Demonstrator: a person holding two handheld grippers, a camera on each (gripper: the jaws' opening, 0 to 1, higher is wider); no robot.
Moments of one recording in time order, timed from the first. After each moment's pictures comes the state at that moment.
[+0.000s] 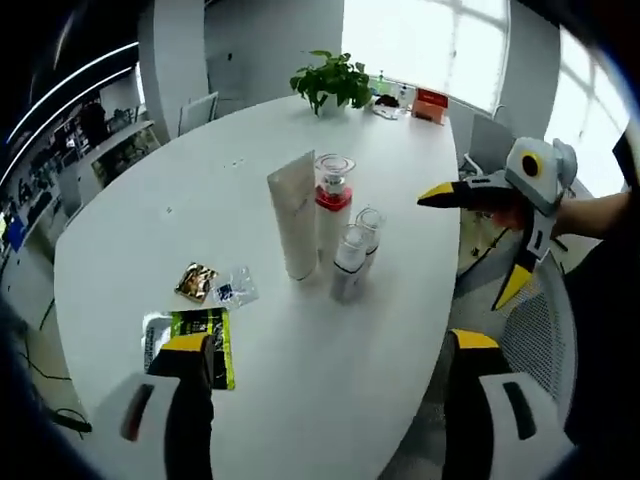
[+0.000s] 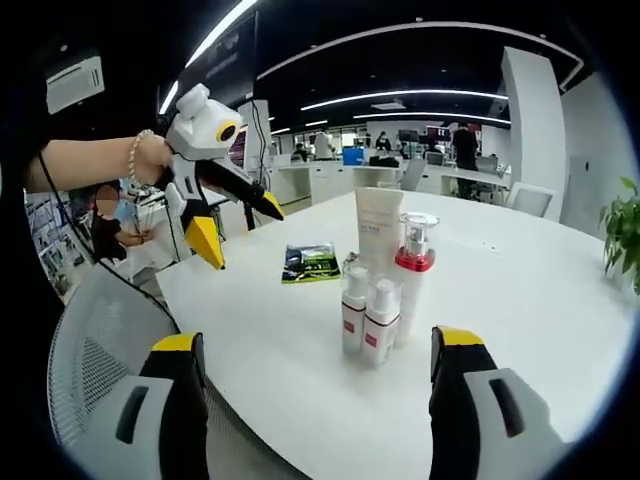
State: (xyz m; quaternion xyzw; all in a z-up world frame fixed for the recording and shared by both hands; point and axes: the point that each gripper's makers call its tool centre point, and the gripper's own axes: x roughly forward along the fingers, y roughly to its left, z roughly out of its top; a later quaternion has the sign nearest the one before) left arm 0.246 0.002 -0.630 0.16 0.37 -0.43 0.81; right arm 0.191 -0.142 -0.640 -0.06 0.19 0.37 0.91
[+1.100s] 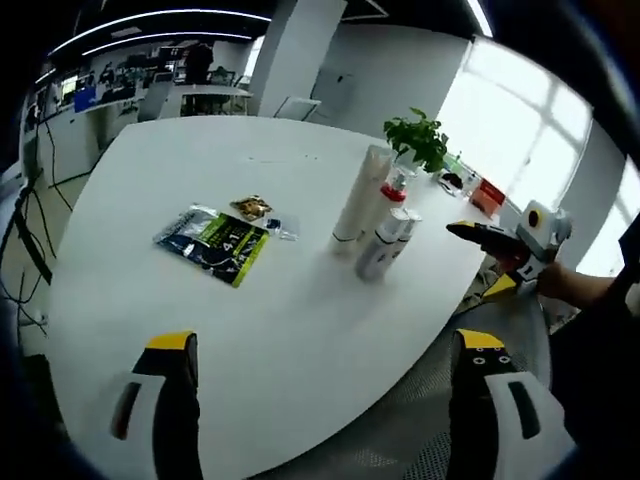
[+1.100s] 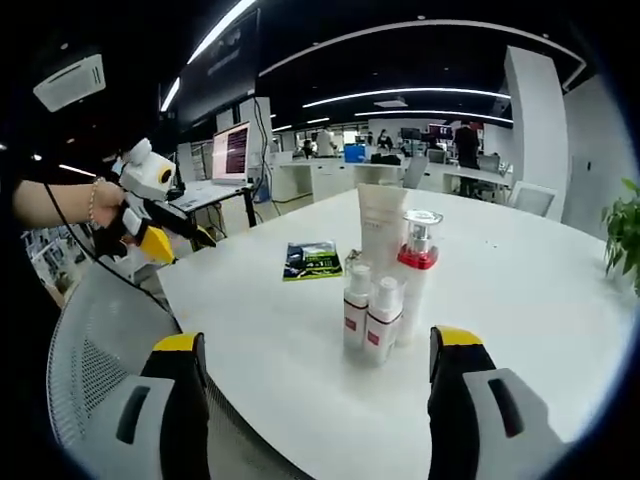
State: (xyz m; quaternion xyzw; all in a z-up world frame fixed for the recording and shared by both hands) left arm 0.186 0.077 -0.657 -0.06 0.37 -0.31 0.88; right arm 0.190 -0.141 -0.642 -0.06 0.19 0.37 0.91
